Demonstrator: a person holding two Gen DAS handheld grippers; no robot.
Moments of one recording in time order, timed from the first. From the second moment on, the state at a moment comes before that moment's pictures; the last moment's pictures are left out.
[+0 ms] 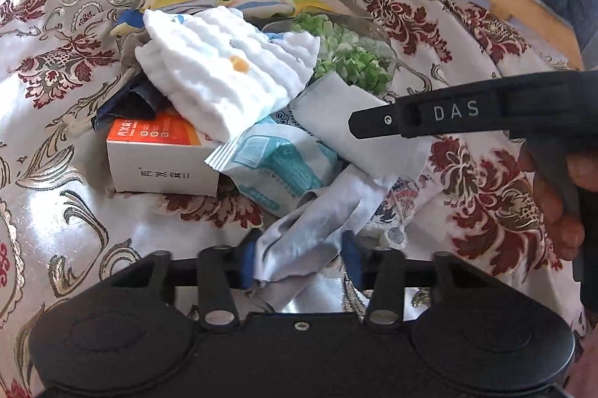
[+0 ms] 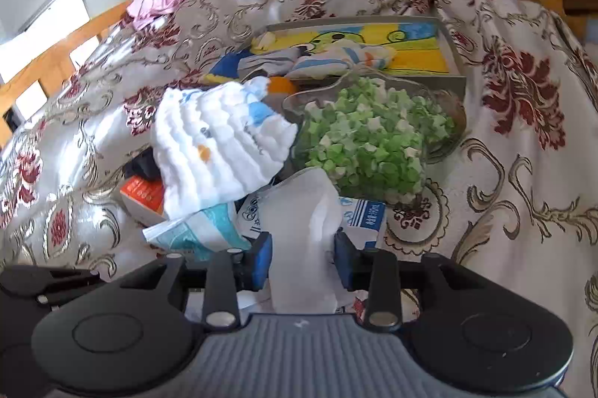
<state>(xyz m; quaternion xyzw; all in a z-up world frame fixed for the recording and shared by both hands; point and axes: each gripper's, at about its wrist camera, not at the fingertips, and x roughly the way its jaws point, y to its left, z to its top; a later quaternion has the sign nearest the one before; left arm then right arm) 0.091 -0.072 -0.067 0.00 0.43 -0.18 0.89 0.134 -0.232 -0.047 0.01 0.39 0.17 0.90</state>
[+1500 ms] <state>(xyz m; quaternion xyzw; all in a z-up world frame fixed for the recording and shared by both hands) 0.091 -0.012 0.031 -0.12 0.29 -0.10 0.94 0.119 -0.240 0.016 -0.01 0.18 0.14 0.97</state>
